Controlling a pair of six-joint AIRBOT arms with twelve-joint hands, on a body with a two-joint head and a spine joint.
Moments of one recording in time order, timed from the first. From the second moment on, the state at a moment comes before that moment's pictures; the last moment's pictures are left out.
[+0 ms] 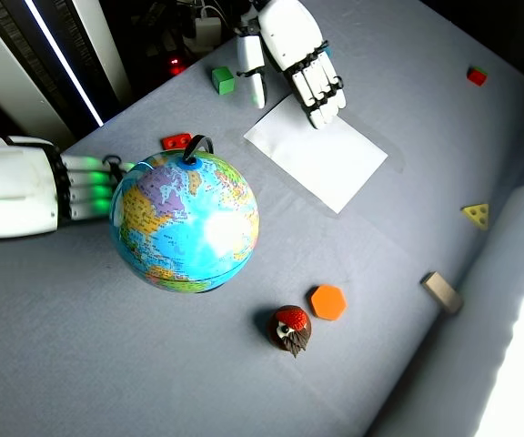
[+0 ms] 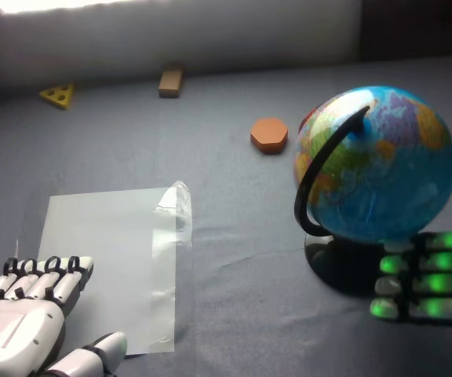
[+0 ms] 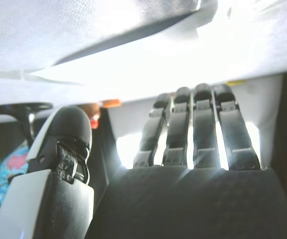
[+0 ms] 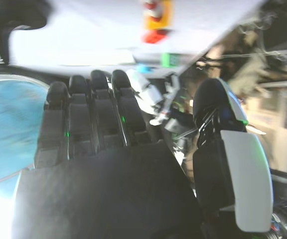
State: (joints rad) left arm 1.23 -0.99 0.59 -1.01 -1.24 1.57; right arm -0.88 -0.71 0.85 -0.64 0.66 -0.70
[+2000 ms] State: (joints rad) left arm 1.25 -0.97 0.53 -1.01 -1.22 1.54; right arm -0.68 -1.04 1.06 -0.73 0.38 -0.71
